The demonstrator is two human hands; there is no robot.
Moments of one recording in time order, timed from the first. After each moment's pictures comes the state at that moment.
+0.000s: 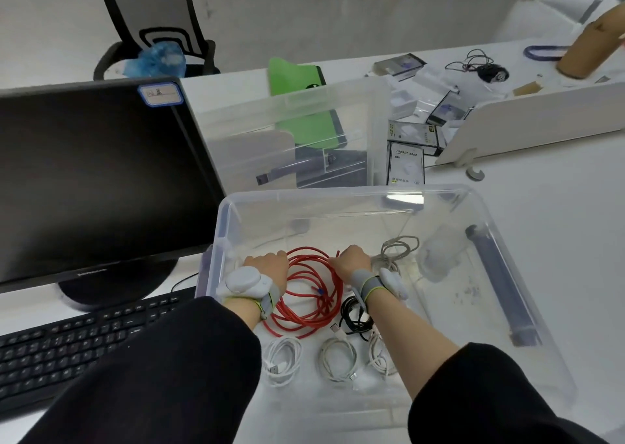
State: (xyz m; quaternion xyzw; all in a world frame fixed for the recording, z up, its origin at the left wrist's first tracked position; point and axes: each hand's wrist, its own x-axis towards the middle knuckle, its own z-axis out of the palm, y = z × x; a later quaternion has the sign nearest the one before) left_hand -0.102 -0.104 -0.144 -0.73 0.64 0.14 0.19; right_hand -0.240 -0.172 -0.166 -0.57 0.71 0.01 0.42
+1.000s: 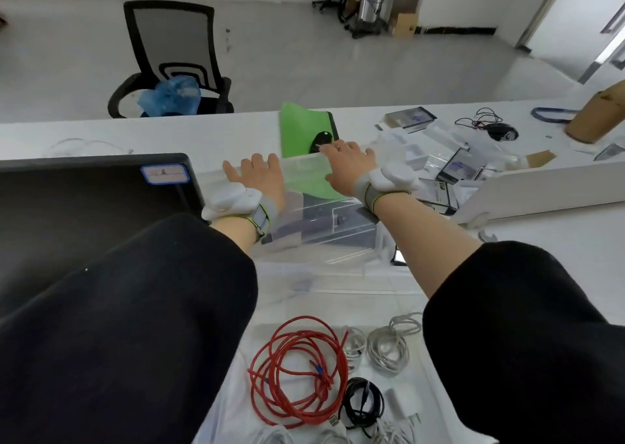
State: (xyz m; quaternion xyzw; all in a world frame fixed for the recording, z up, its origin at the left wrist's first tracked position) left_hand -0.041 -0.267 -0.018 -0.85 0.53 0.01 0.01; right_hand -0.164 -0.361 -0.009 -0.88 0.48 0.02 0.02
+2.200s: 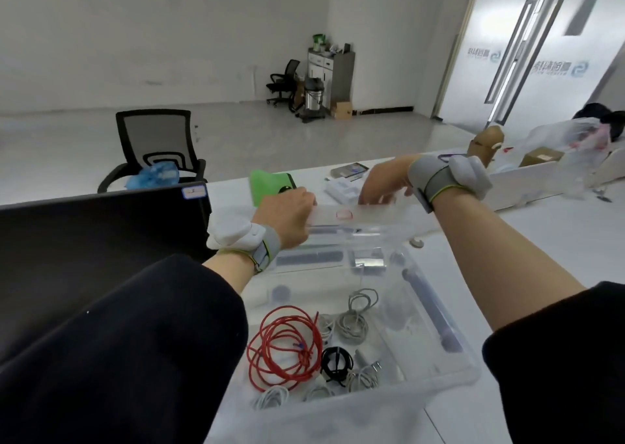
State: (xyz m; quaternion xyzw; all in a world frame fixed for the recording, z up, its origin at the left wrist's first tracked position) left_hand -0.154 -0.102 0.102 -0.64 0.76 -0.08 -0.06; right_hand -0.315 -0.171 0.174 -0.78 0.59 0.15 0.16
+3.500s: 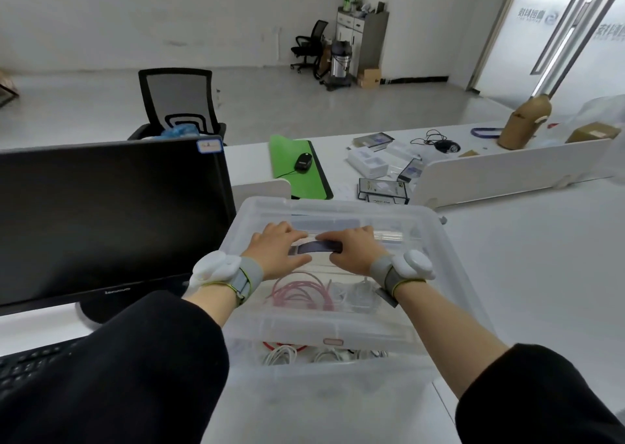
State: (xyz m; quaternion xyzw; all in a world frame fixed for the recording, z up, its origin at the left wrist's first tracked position) left_hand -0.121 -0.065 -0.010 -0.69 0.71 0.13 -0.03; right_hand -0.288 -0.125 -0.018 -0.88 0.45 -0.04 0.13
